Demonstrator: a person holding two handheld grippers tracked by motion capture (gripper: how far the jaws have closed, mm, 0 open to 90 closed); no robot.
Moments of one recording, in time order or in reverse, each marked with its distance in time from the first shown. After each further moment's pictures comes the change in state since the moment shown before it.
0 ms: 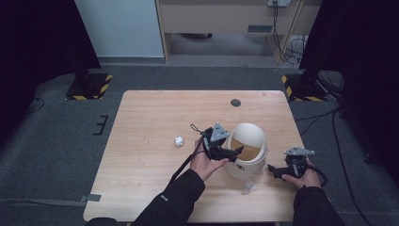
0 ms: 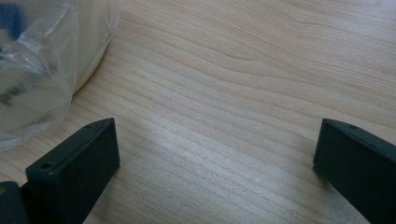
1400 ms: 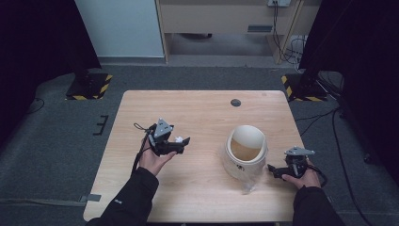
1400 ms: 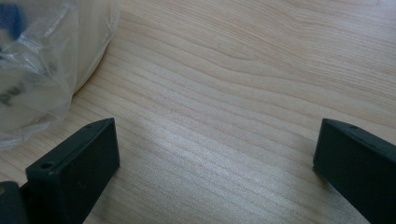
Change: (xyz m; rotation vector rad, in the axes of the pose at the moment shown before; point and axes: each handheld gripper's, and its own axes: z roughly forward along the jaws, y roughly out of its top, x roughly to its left) left arm 0.105 -0.057 -0.102 0.053 0.254 -0.053; right arm 0.000 0.000 0.000 0.000 0.000 0.000
